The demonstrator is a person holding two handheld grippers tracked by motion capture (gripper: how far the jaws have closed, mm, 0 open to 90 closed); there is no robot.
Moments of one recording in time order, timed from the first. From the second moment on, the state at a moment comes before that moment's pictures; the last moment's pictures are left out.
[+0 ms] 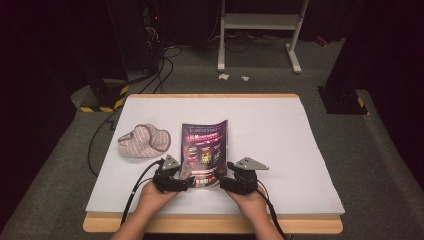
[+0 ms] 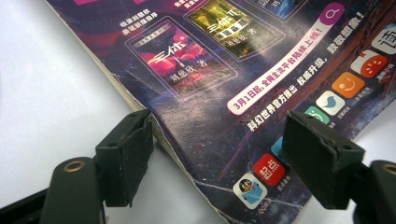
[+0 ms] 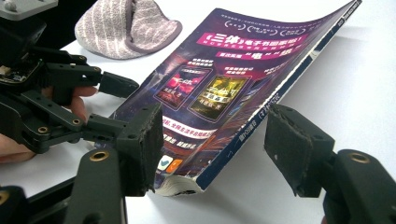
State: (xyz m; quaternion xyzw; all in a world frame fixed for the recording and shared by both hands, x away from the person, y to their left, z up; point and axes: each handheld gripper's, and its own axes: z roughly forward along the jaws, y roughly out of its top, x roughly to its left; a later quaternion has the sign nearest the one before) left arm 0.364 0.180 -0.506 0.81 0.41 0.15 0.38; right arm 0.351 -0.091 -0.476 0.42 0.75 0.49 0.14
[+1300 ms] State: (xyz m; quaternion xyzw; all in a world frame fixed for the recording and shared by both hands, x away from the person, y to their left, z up) left arm 0.353 0.166 -0.502 0.83 0.39 0.15 0.38; right arm 0.349 -0.097 -0.476 0.42 0.74 0.50 0.16
